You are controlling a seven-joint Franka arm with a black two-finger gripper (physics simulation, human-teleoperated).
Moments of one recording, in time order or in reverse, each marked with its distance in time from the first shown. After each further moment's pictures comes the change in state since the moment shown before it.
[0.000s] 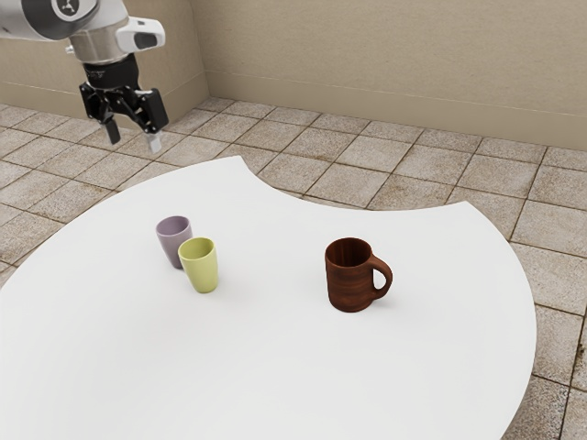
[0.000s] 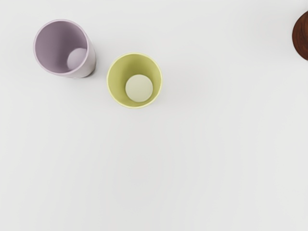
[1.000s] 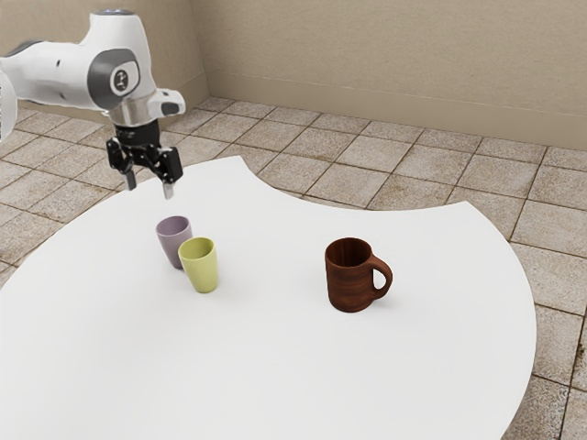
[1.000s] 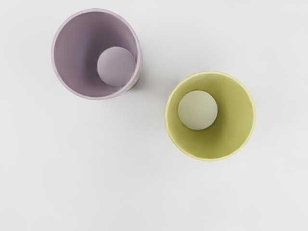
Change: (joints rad) arm 0.108 0.272 0.014 -0.029 -0.009 0.217 0.051
